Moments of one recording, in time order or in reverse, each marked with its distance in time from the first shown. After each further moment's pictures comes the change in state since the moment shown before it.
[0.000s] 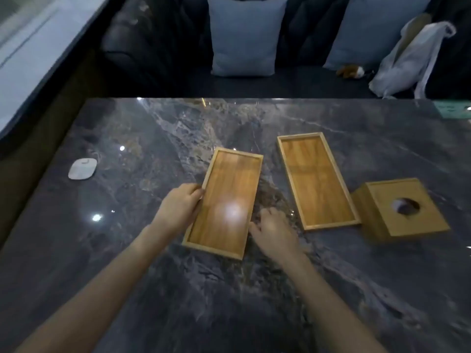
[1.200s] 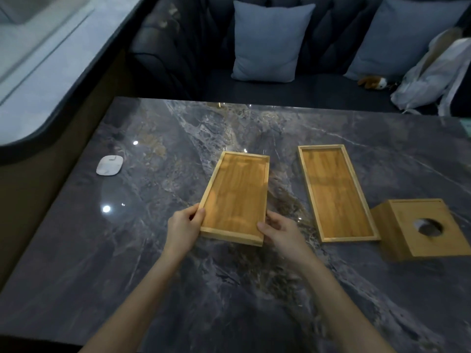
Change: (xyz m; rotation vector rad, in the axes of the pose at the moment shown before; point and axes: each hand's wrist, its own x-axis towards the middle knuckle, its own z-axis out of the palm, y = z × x) left_hand -0.040 0.022 -0.030 -0.748 0.272 -0.744; right_hand -0.002 -0.032 -0.018 1.062 -0.173 0.027
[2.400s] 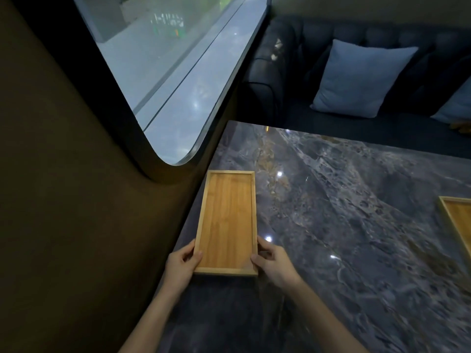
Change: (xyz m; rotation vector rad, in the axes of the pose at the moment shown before) left_hand 0.060 -0.213 -0.248 -0.379 -0.078 -0.285; right_hand 0.092 0.012 0.324 -0.279 -0.199 0.019
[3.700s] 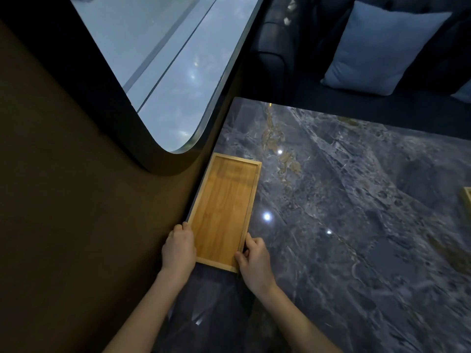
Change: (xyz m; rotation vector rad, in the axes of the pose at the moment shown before) left_hand 0.052 -0.020 -0.008 1.001 0.130 0.088; right_hand 0.024 0.012 0.068 -0.361 0.199 -0.121
